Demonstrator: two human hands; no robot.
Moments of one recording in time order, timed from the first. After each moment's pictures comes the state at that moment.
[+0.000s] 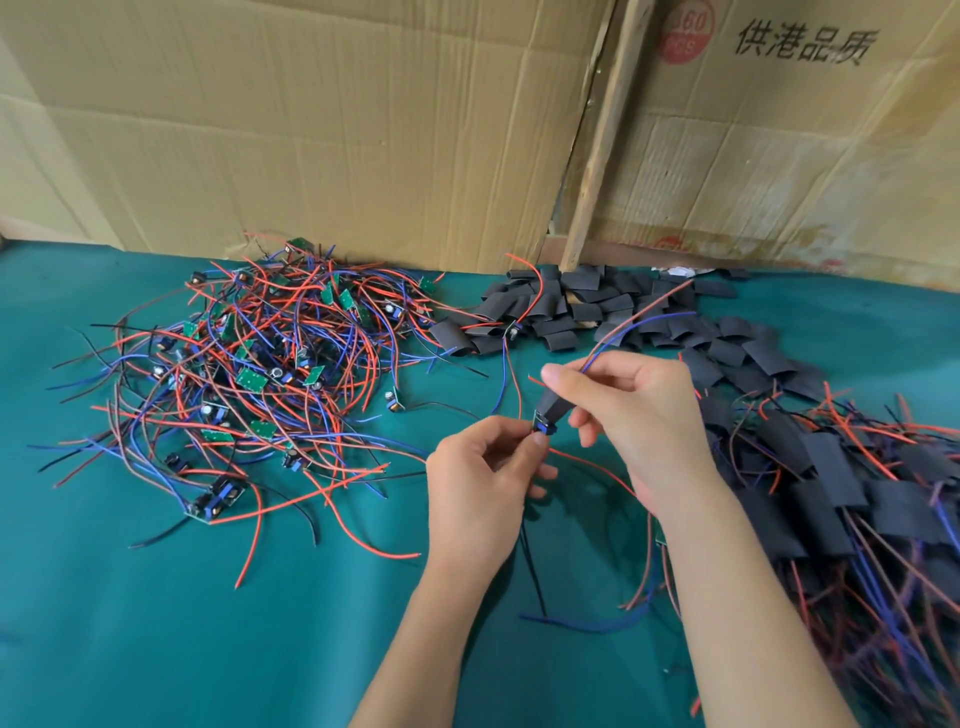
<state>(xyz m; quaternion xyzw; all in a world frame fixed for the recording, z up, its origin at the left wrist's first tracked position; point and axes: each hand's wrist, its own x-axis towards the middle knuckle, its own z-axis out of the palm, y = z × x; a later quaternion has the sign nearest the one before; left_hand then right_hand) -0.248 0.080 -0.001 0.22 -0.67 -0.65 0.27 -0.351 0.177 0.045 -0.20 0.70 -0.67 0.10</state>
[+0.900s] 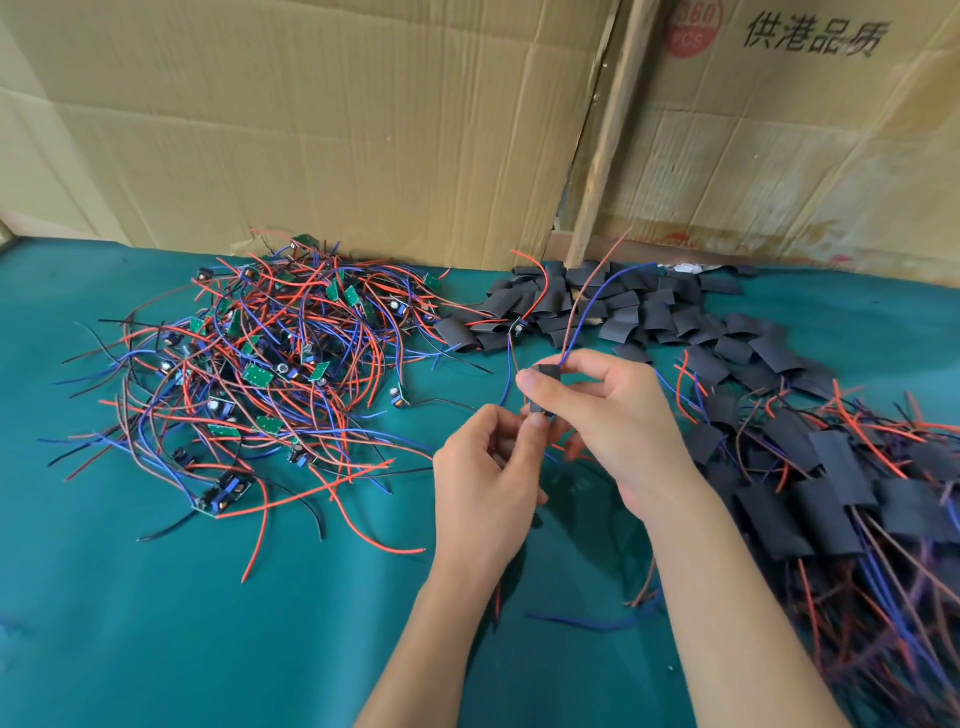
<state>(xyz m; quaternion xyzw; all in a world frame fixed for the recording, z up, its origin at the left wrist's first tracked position) -0.247 0.084 0.003 0.23 -0.70 -0.60 0.31 -0.339 0.167 0.045 -0.20 0.70 -0.65 0.20</state>
